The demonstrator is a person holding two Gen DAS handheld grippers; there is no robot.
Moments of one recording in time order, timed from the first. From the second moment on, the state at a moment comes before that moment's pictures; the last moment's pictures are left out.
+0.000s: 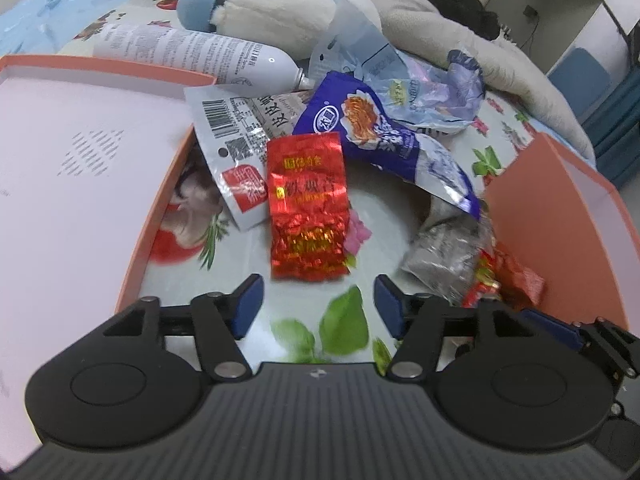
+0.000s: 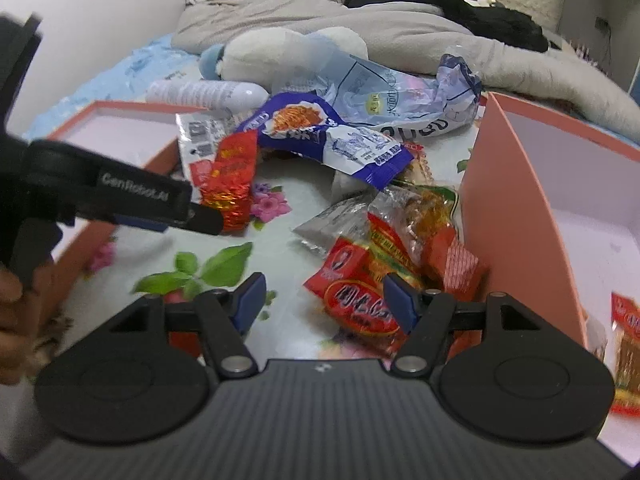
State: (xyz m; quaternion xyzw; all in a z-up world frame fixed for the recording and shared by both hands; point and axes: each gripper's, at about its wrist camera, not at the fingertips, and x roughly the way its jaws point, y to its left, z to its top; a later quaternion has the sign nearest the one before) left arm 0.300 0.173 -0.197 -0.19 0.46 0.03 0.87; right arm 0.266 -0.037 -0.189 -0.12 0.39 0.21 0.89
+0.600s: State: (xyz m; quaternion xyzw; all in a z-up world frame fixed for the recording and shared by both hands) left arm 0.344 0.156 -0.219 -0.13 0.44 0.06 0.89; right arm 0.281 -0.018 -0.222 -0.19 0.39 0.18 0.88
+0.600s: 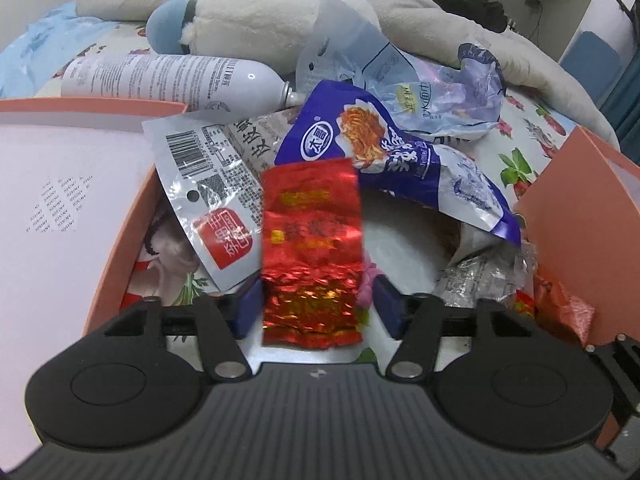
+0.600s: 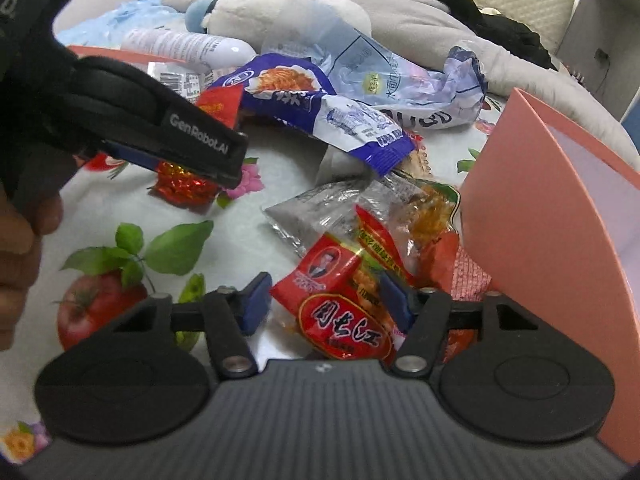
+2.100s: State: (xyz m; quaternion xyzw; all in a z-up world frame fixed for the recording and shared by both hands) left arm 0.094 0.074 -0.054 -0.16 0.38 0.03 0.91; right arm 0.116 -0.117 -0.069 0.00 0.34 0.21 0.92
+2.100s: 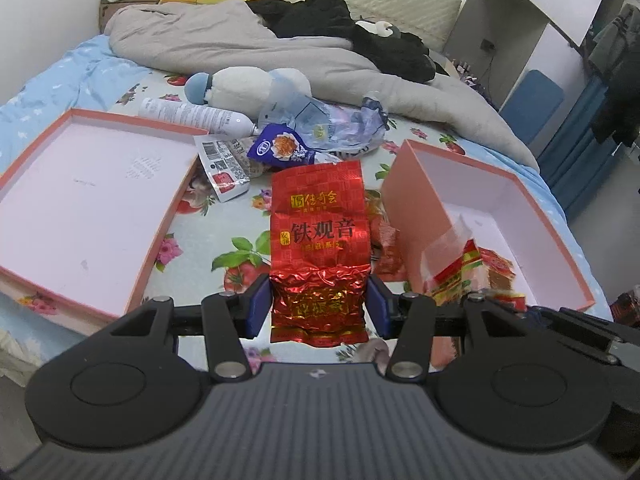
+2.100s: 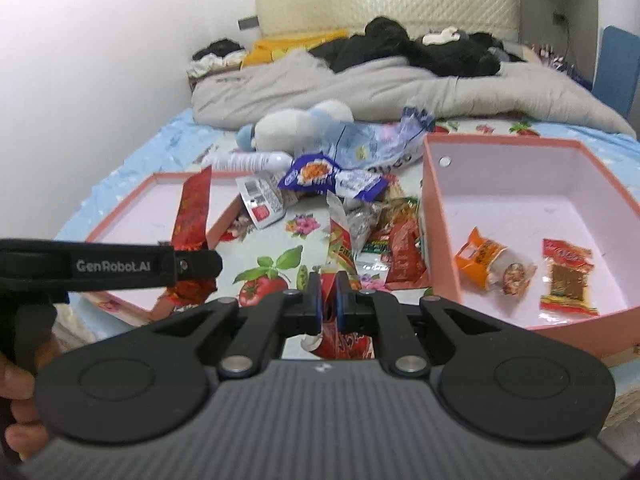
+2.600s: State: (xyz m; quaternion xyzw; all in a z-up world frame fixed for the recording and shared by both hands) left arm 0.066 0.022 -0.038 -0.17 0.36 -0.04 0.91; right arm 0.076 -0.173 -0.037 0.01 0.30 0.17 0.94
